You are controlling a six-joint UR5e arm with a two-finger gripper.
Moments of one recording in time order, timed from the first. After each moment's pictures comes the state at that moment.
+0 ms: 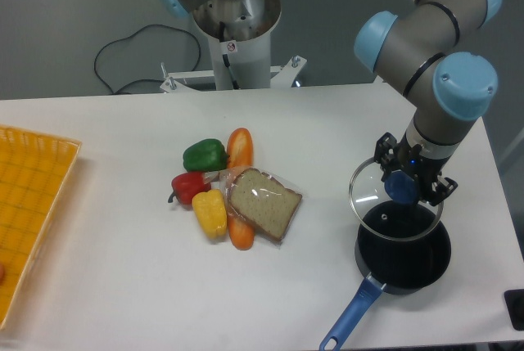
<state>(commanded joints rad) 2.74 -2.05 -1.35 -1.32 1.52 1.47</state>
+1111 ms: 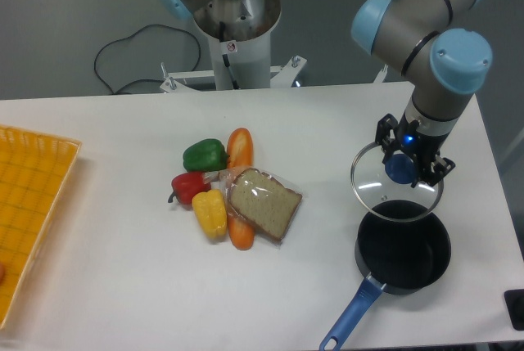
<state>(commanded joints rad) 2.82 -1.94 -1.55 -1.21 1.51 1.63</state>
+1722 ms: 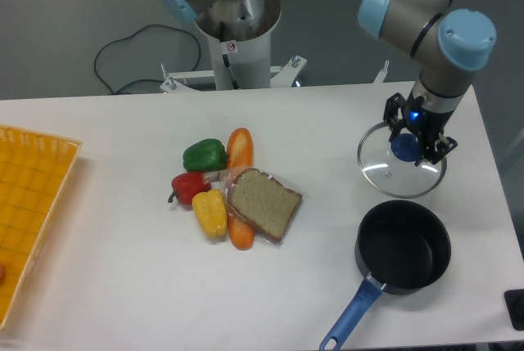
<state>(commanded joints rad) 2.91 -1.90 -1.63 -1.19 1.51 1.79</state>
